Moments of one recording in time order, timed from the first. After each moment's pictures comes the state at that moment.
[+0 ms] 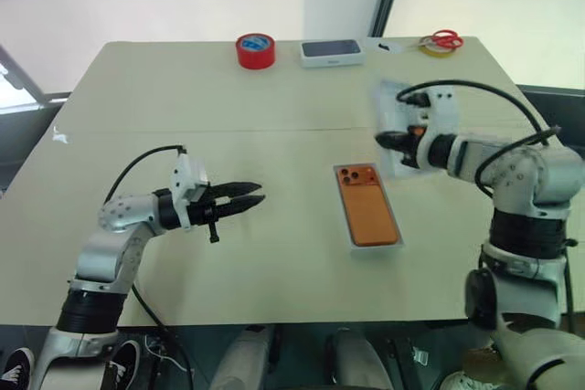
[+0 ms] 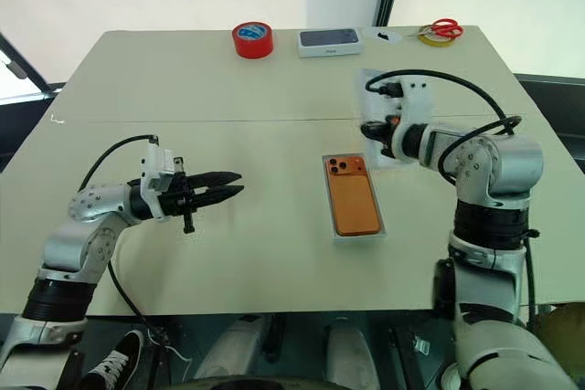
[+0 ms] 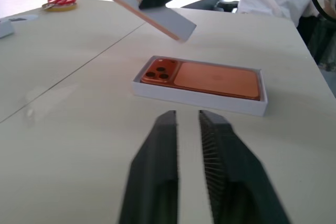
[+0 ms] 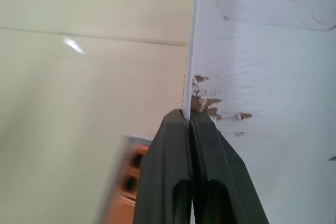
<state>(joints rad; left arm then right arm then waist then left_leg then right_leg) -0.28 0.56 0.03 -0.09 -0.49 0.22 -1.12 -0.76 -0.40 -0.32 -0.18 0.57 1.36 0.35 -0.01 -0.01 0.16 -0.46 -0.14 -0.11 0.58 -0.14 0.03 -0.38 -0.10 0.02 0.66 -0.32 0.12</state>
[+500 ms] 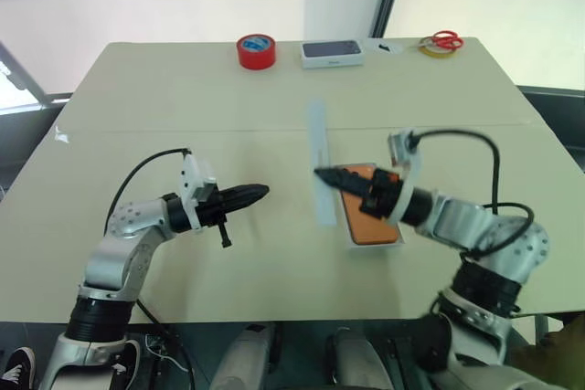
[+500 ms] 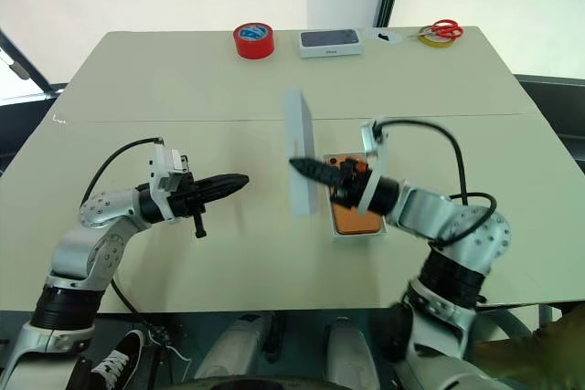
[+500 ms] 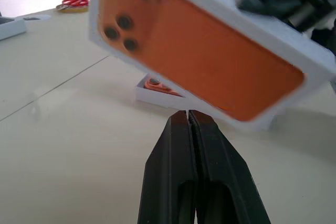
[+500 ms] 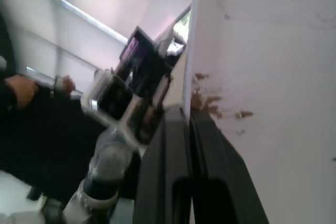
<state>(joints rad) -0.25 0.53 0.01 -0.16 -0.50 0.26 -1.04 -0.41 -0.25 -0.43 -0.24 1.61 1.56 -0.02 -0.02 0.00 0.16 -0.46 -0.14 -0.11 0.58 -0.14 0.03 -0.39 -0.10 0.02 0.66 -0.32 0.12</state>
